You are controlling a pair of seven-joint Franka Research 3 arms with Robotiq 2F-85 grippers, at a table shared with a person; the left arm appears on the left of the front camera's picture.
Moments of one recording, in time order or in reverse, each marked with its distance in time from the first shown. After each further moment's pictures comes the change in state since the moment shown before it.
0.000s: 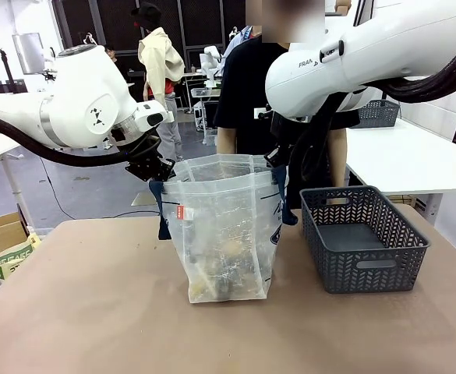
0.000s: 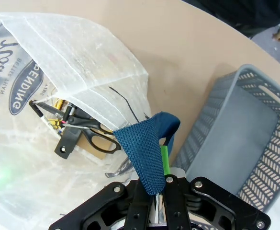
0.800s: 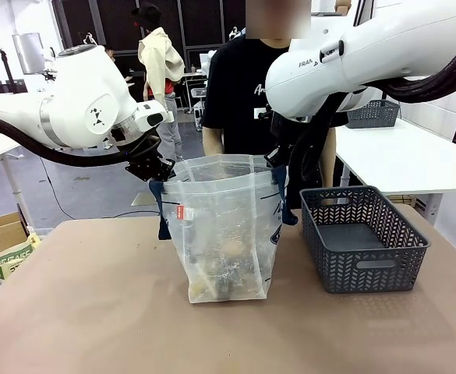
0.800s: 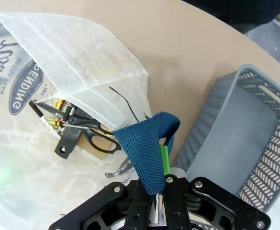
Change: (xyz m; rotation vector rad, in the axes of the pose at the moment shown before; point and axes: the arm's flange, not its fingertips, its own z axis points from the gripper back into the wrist) left arm 0.000 0.000 0.000 0.000 0.000 0.000; right arm 0.000 0.000 0.000 0.000 0.000 0.000
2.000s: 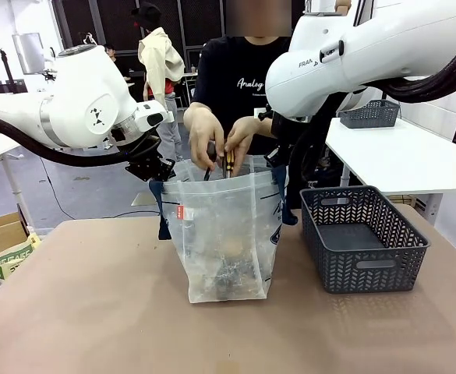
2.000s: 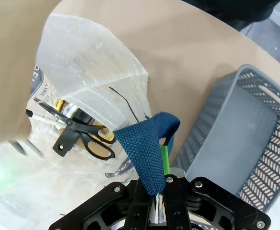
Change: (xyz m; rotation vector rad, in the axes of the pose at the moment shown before) left arm 0.000 0.000 0.000 0.000 0.000 0.000; right arm 0.000 0.000 0.000 0.000 0.000 0.000
